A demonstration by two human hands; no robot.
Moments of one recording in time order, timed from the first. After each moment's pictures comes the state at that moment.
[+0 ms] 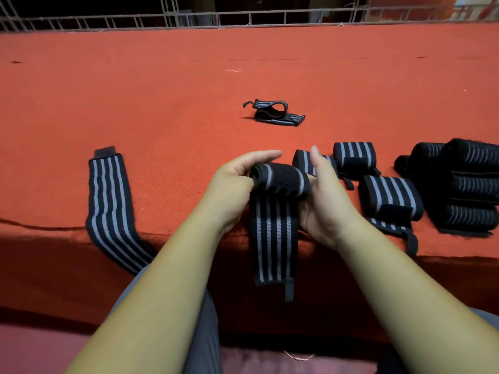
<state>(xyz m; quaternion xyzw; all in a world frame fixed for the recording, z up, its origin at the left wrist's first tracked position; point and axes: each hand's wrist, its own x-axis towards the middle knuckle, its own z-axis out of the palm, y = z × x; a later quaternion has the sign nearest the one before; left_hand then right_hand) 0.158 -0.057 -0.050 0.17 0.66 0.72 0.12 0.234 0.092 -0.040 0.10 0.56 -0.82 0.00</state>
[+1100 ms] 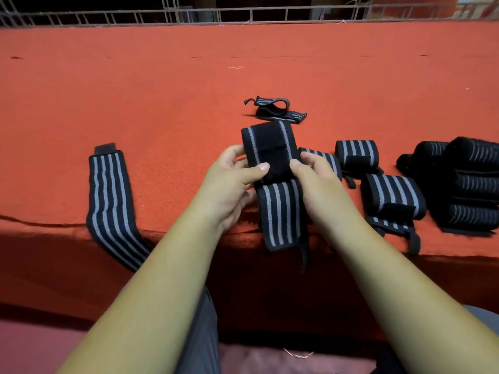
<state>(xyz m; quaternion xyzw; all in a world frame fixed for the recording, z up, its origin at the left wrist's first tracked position) 0.157 -0.067 -0.047 0.12 0.57 0.79 0.17 0.233 0.091 -0.037 0.16 0.78 -0.60 -0.13</state>
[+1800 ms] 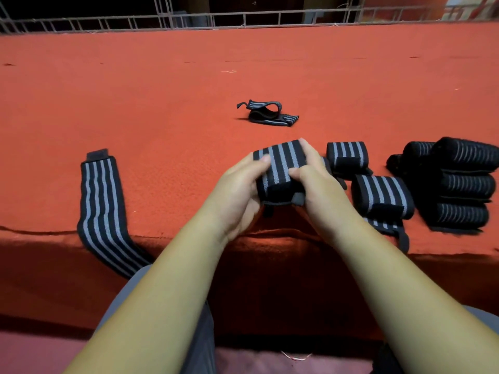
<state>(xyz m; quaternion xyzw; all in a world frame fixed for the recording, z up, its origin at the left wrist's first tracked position) 0.183 -0.040 -0.034 0.15 0.53 0.81 0.22 0.233 0.110 -0.043 0.10 0.73 -0.67 -0.11</state>
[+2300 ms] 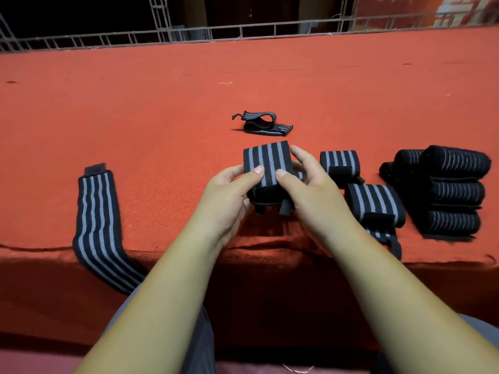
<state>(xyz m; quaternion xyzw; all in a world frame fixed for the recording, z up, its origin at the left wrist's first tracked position) 0.170 -0.039 -0.039 0.13 0.56 0.80 0.16 0.237 0.112 -0.030 0.08 0.76 -0.62 -0.19</state>
